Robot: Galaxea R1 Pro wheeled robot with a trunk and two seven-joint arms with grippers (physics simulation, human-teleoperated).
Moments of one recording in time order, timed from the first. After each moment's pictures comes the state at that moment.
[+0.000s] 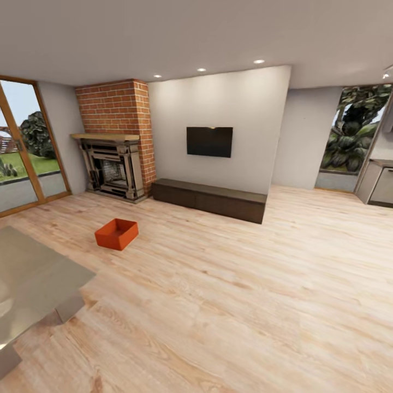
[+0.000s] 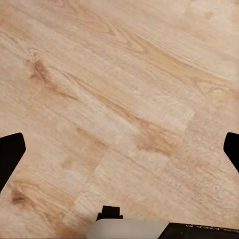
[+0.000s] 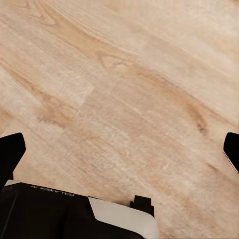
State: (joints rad) left arm -0.26 0.00 0.02 0.08 0.08 -0.55 0.01; right arm -0.39 -0.09 -0.10 0.03 0.15 -0.26 0.27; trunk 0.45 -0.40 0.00
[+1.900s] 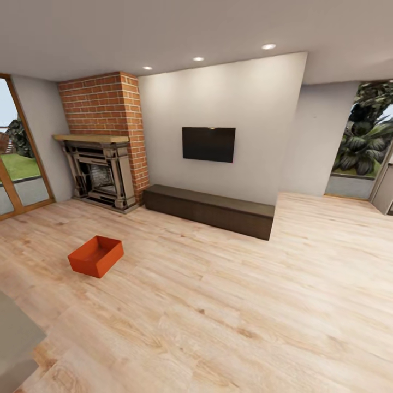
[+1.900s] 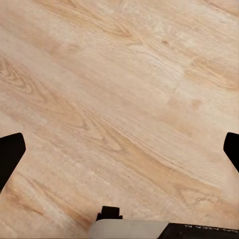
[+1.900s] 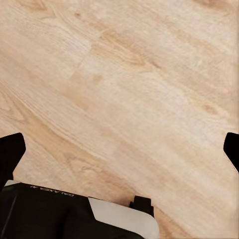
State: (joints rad) left arm -0.26 0.00 0.02 0.07 0.08 -0.55 0.01; right arm -0.39 -0.09 -0.10 0.03 0.15 -0.26 0.27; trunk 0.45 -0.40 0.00
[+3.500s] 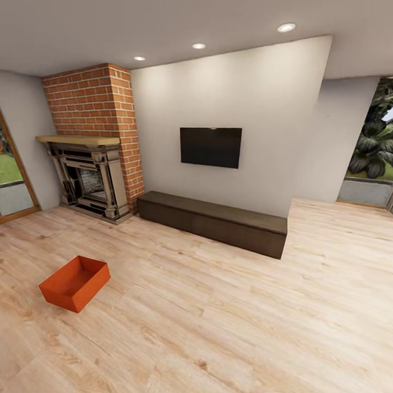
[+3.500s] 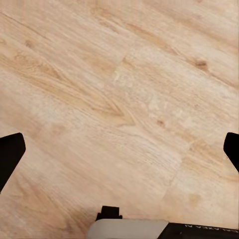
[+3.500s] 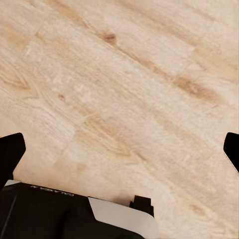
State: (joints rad) left arm -0.26 0.00 0.02 0.08 0.08 -0.55 0.01; right arm -0.39 -0.09 -0.10 0.03 0.15 -0.26 0.27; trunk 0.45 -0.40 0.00
